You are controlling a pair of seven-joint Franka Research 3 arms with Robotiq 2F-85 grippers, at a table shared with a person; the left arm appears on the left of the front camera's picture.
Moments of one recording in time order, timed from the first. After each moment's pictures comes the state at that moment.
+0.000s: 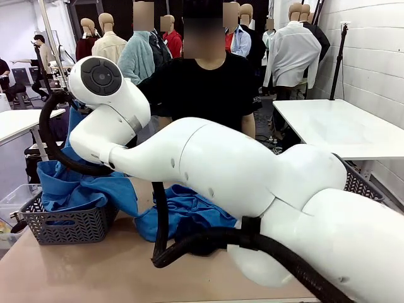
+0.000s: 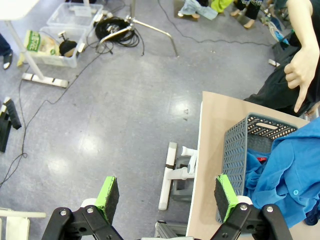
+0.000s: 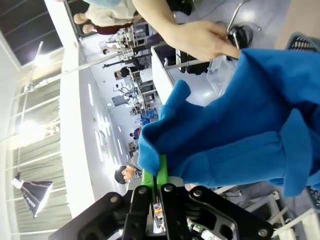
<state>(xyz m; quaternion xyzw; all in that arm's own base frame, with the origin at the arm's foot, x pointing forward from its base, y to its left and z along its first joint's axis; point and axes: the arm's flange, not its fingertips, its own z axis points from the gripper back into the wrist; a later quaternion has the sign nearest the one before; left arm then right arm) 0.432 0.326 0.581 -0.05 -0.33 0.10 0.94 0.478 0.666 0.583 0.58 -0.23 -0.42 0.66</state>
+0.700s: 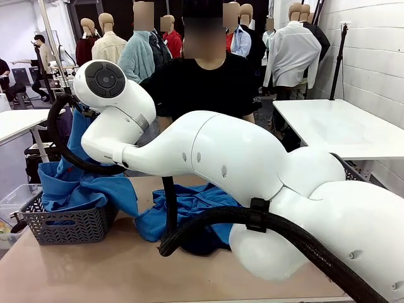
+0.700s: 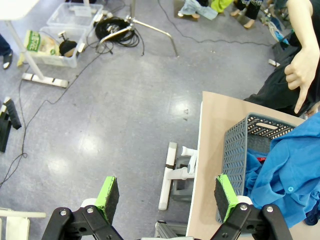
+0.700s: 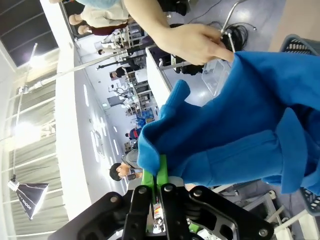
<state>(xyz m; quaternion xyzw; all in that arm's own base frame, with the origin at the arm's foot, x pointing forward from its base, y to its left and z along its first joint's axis) 0.432 0.326 0.581 -0.05 -0.33 0.10 0.94 0.484 0.666 0.571 0.57 -0.23 -0.42 0.67</state>
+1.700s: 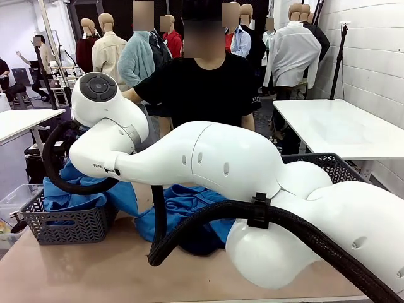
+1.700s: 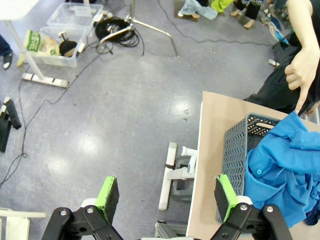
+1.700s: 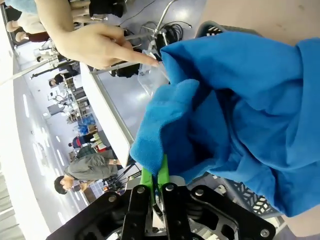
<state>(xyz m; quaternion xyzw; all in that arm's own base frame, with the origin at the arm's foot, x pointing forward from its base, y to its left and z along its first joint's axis) 0.432 0.326 0.581 -0.05 -0.33 0.10 0.94 0.483 0.686 0.506 0.45 -0.18 -0.43 0.76</state>
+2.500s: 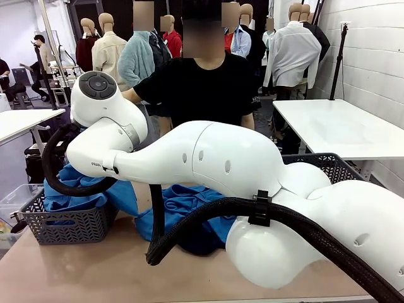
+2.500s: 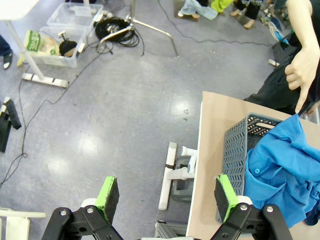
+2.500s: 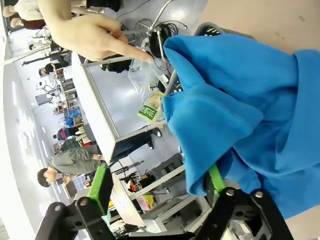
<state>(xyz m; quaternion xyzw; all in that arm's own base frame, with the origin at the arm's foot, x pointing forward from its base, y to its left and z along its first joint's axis) 0.432 0.326 0.581 -0.05 -0.33 0.10 0.94 0.480 0.687 0.505 0.43 -0.19 -0.39 0.79</state>
